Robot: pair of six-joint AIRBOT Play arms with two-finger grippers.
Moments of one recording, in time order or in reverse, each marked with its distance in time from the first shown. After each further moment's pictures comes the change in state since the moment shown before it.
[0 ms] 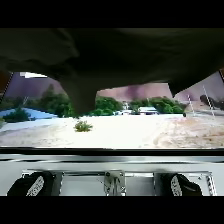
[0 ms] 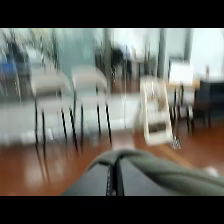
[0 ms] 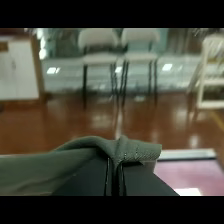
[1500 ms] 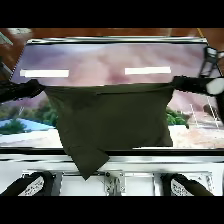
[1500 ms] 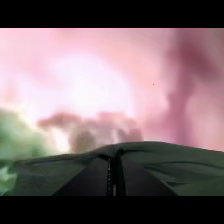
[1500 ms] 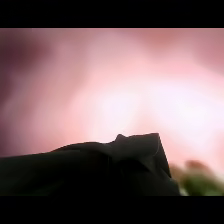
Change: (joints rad) left arm -0.027 -0.332 -0.949 0.046 0.204 -0.138; right arm 0.323 -0.570 -0.673 -0.150 -0.365 0.117
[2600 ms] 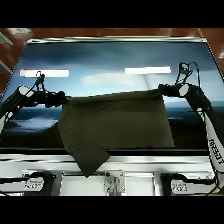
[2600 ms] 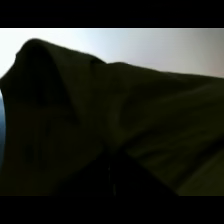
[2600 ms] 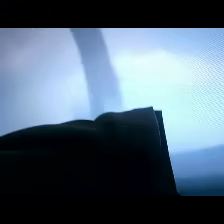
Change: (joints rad) left arm -0.061 -0.394 0.040 -0.042 -0.079 0.075; right arm 0.016 -0.290 -0.007 -0.052 -0.117 0.037
